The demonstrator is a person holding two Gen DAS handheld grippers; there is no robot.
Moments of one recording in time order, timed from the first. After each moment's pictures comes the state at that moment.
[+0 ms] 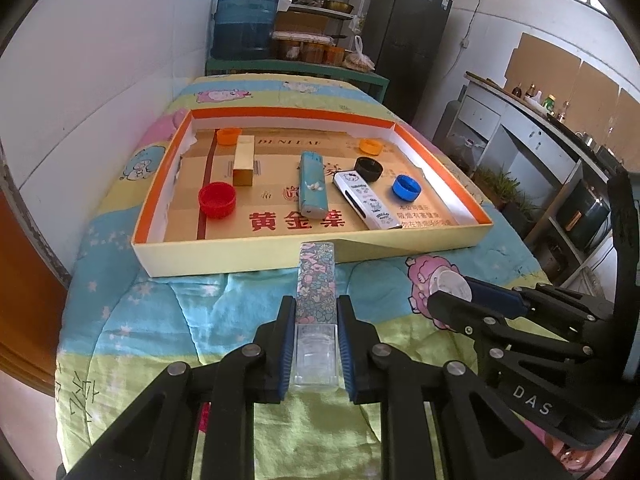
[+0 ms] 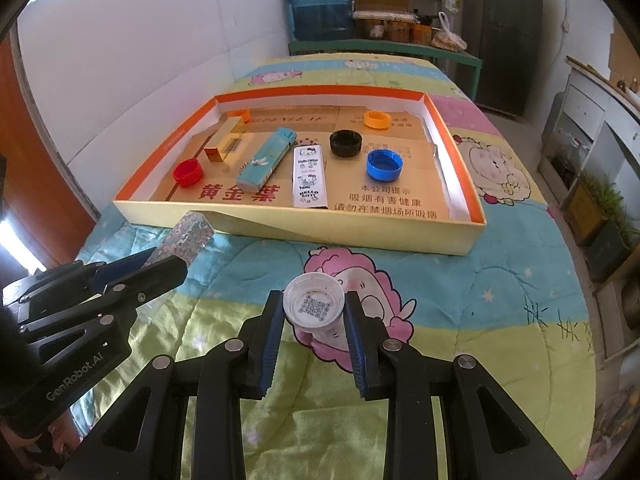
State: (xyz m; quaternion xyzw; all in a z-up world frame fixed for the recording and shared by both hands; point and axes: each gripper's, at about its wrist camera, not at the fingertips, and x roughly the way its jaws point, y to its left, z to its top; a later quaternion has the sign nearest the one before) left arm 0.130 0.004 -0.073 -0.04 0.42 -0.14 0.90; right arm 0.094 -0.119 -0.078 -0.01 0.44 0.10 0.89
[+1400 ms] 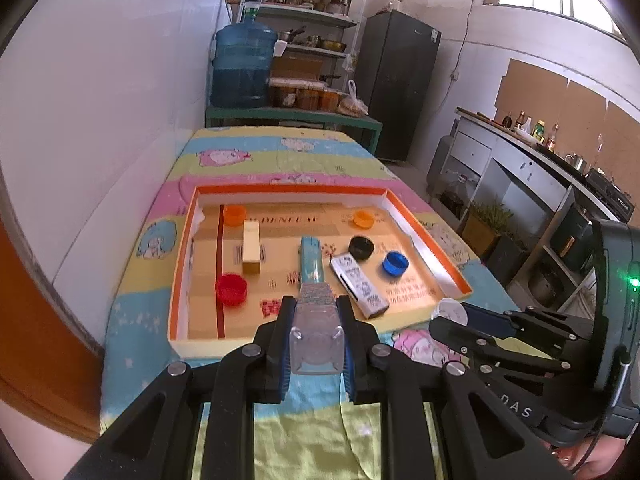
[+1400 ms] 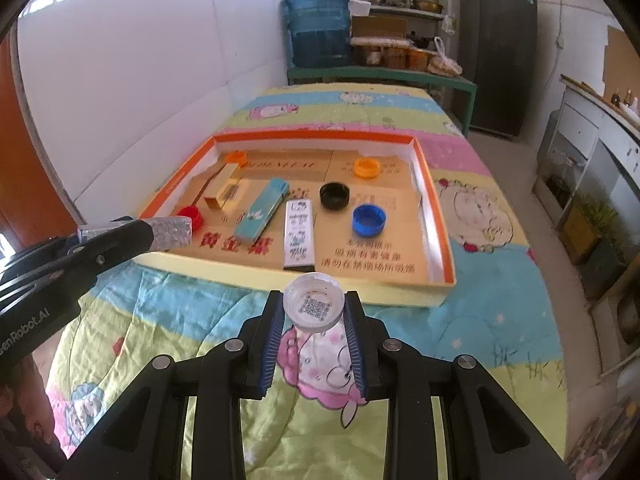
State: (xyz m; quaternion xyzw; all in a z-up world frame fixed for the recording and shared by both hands) left arm 0.143 0.013 -0.014 -0.04 0.35 -0.14 0.93; right arm 0.106 -0.128 -0.039 -0.01 0.40 0.09 0.91
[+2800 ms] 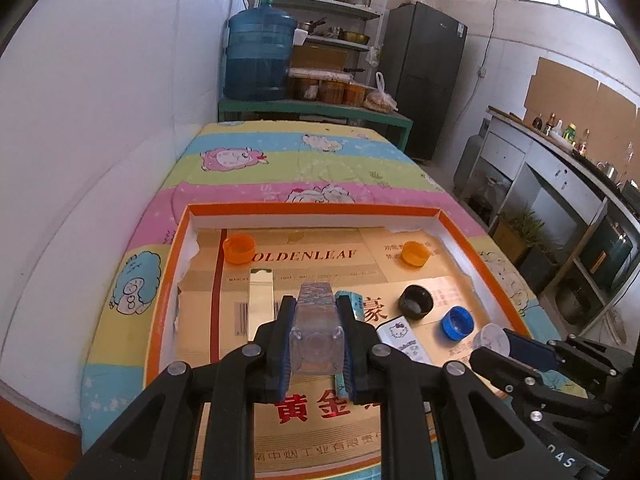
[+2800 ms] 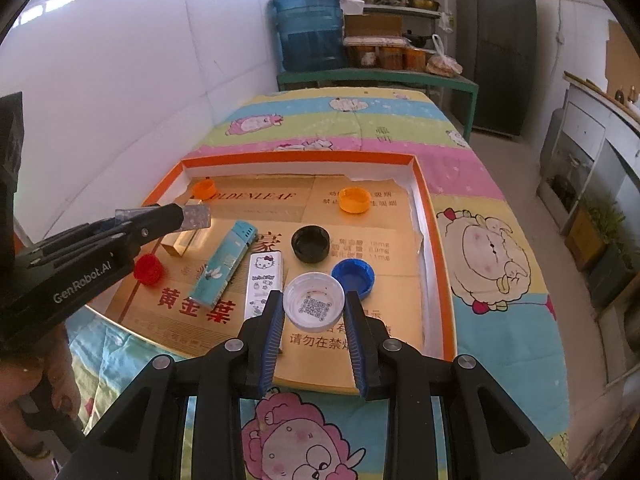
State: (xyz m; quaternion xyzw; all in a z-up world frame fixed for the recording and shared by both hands) left arm 0.246 0.001 -0.048 -0.04 0.36 -0.10 0.93; right arm 0.180 -0.140 -0.055 0.00 0.41 0.09 0.91
